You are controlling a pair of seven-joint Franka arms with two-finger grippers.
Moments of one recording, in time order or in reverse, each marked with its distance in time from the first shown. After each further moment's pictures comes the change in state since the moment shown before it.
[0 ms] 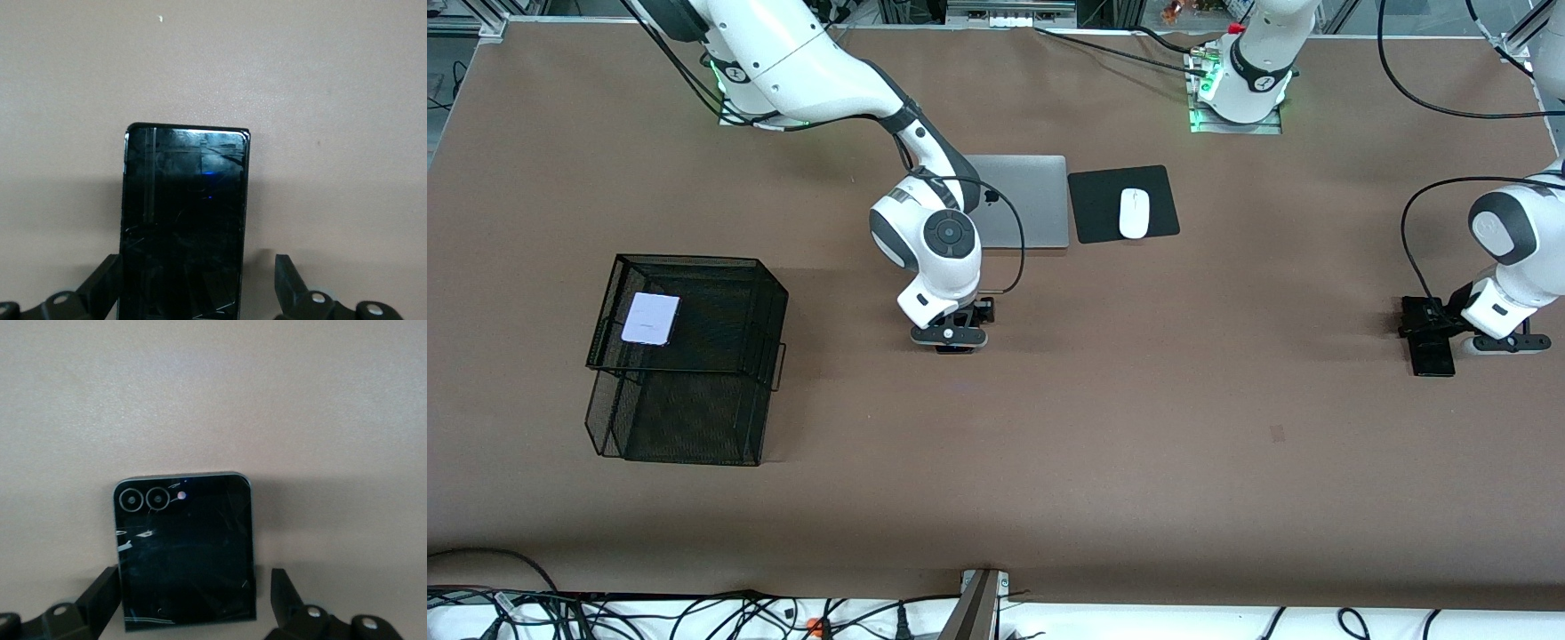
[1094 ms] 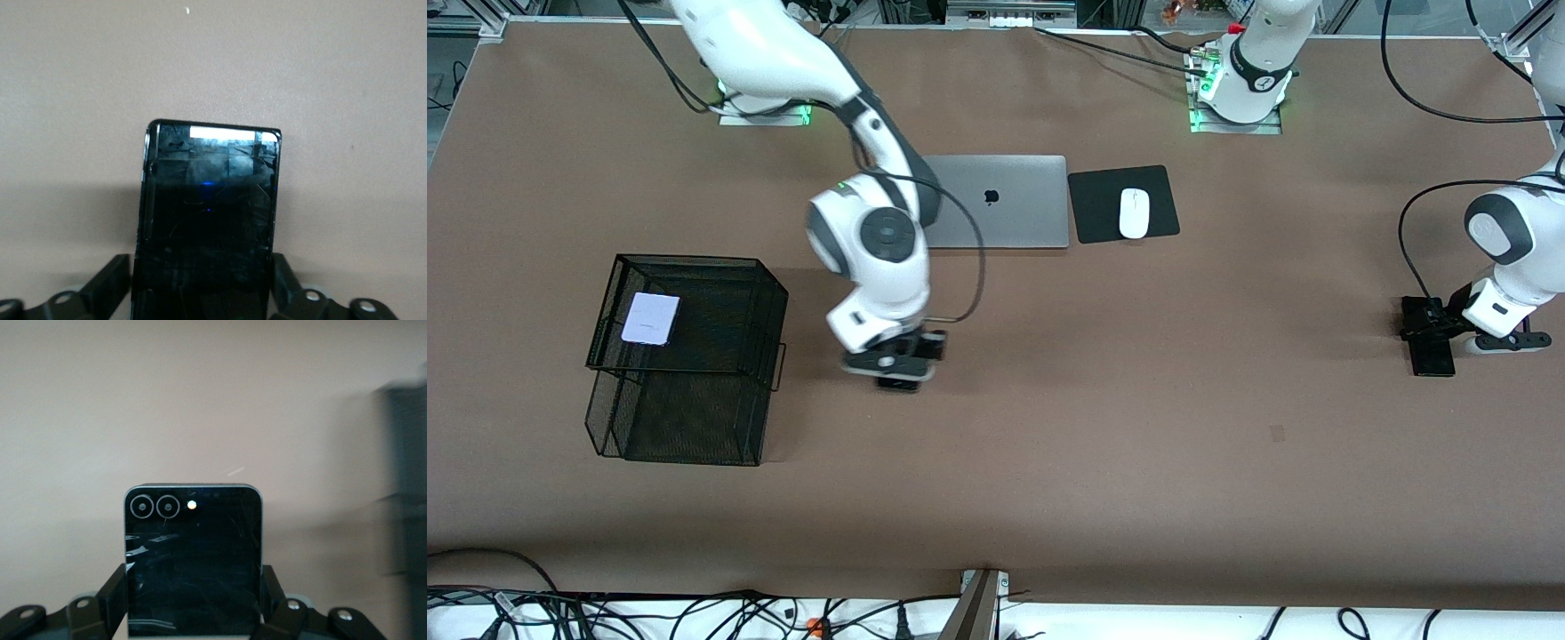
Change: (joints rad) left arm 0.024 0.036 0.001 0.000 0.000 0.068 0.001; right arm -0.019 -0.207 -0.213 0.049 0.004 -0.160 -0.184
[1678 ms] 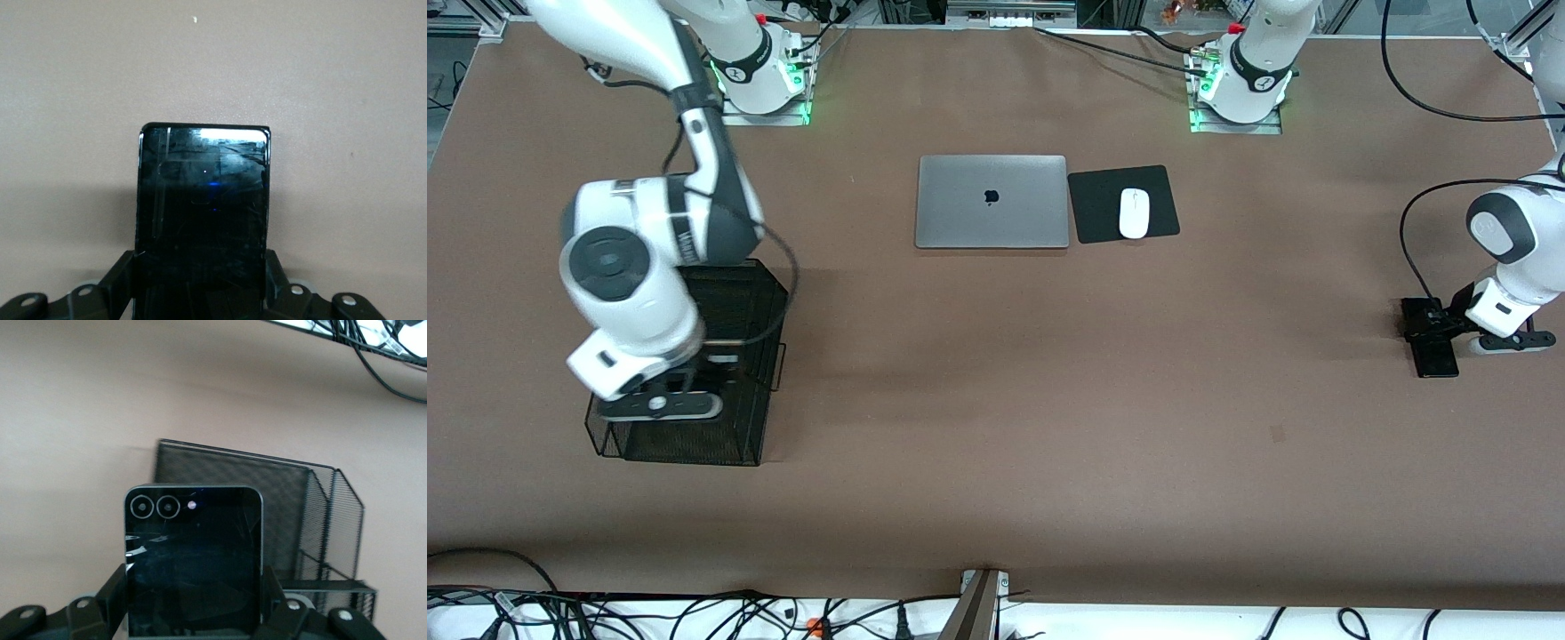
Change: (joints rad) left arm 0.000 -0.007 -0.001 0.000 0.000 -0.001 -0.037; right arm -0.168 -0.100 -0.215 -0.022 0.099 -0.098 -0.605
